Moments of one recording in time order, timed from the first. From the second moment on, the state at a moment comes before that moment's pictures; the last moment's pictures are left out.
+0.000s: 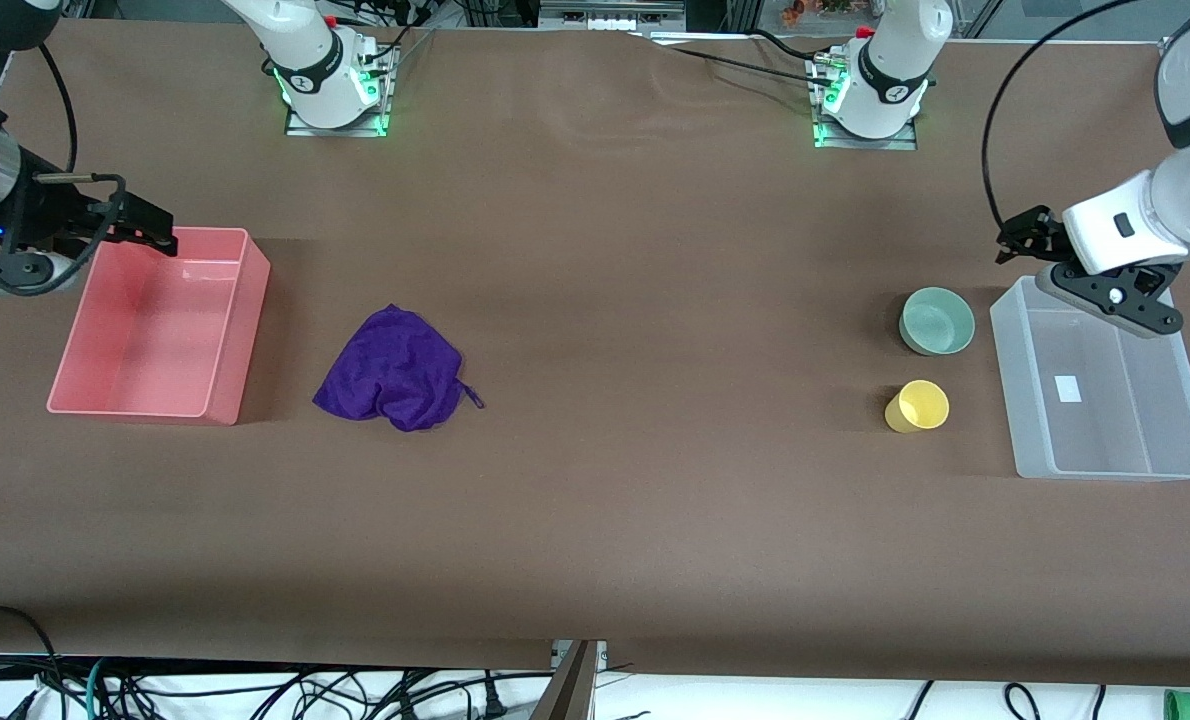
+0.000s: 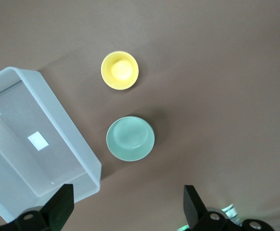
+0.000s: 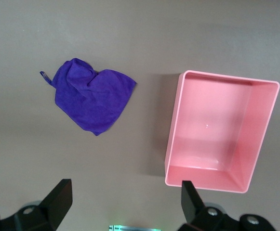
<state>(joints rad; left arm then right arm) 0.09 0.07 -0.07 -1.76 0.04 1.63 0.56 0.01 0.13 0.09 -1.45 -0.02 1.47 0.00</state>
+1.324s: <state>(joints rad) 0.19 0.42 -0.08 -2.23 0.07 2.53 1.31 0.11 0.56 0.19 -1.88 -0.02 2.40 0.24</state>
